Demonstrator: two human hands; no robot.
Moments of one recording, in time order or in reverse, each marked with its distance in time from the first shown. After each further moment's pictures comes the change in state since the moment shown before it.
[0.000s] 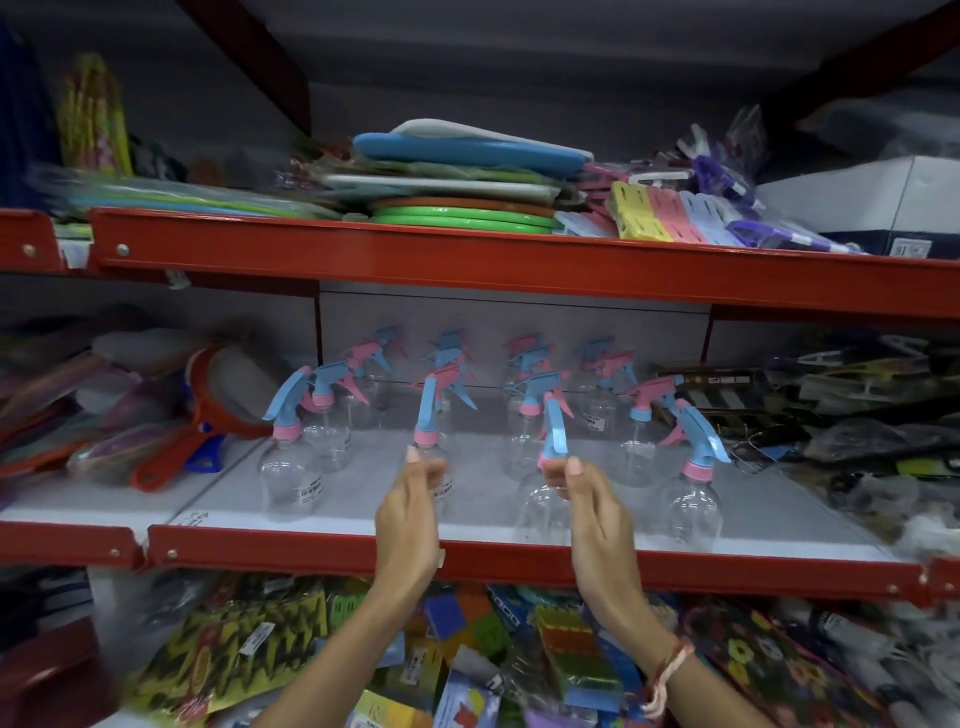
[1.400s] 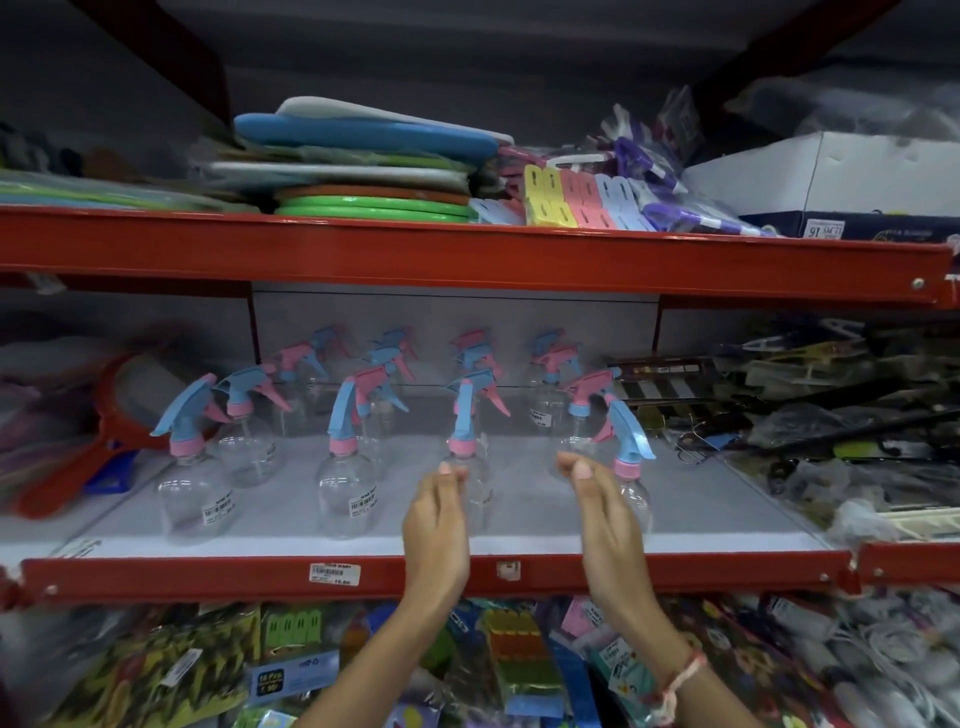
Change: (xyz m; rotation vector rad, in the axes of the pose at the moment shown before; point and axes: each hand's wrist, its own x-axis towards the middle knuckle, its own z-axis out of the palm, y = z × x) left_hand -0.016 -0.004 0.105 0.016 -0.050 0.002; right_hand 0.025 0.039 -0.079 -0.055 0.025 0.049
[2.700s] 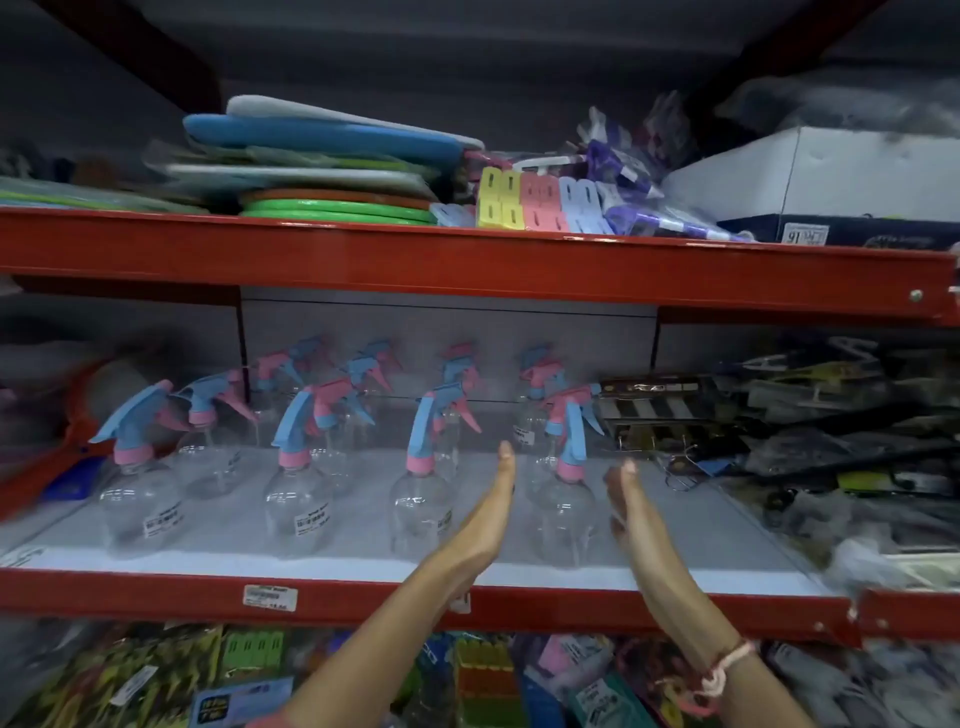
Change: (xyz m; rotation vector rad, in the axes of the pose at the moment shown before) left_hand 0.044 -0.007 0.091 0.067 -0.569 -0.262; right_hand 0.072 0.059 -0.076 0.094 -0.047 0.327
